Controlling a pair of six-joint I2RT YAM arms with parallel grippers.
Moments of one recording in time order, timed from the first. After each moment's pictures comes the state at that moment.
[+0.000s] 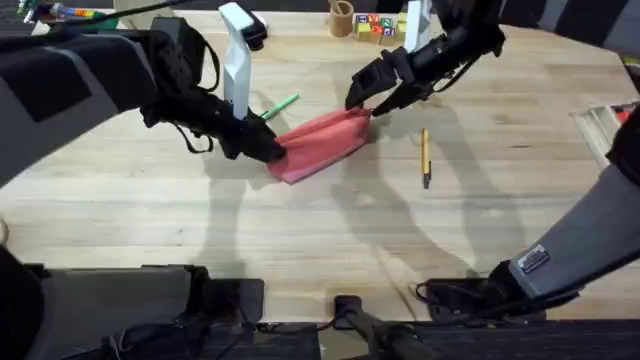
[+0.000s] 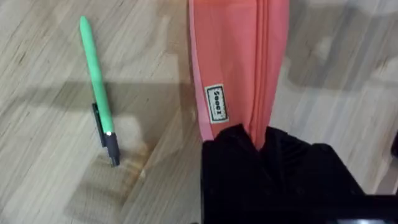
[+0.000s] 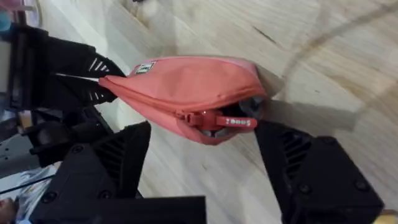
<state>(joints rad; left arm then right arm) -0.01 1.51 0.94 -0.86 0.70 0.89 0.18 1.95 1.50 -1.02 -0.77 -0.18</state>
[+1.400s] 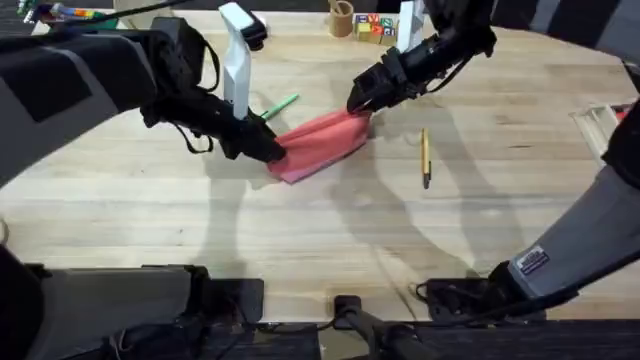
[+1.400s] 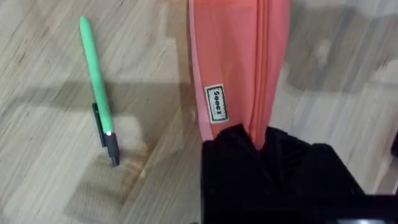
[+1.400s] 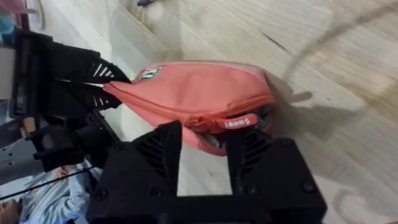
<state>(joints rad) -0.01 1.51 0.94 -0.86 0.70 0.89 0.21 1.95 1.50 -0.99 -0.77 -0.13</state>
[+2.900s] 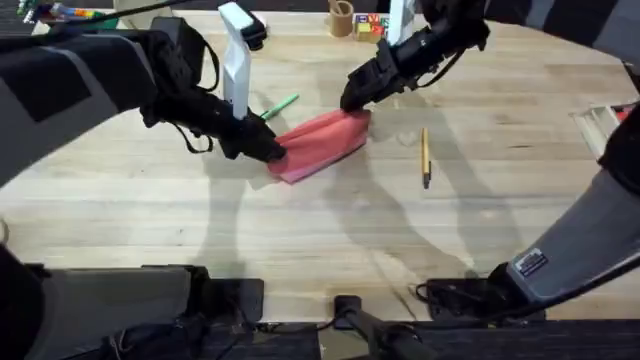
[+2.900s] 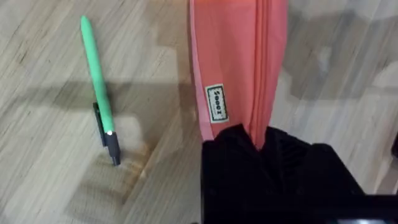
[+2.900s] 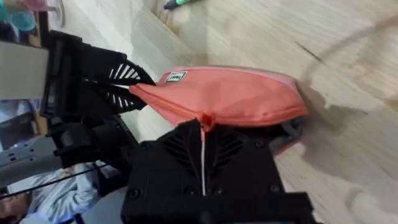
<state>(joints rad) -0.01 1.51 0.94 -0.86 0.69 0.89 0.26 1.95 1.54 -1.00 -0.80 -0.09</state>
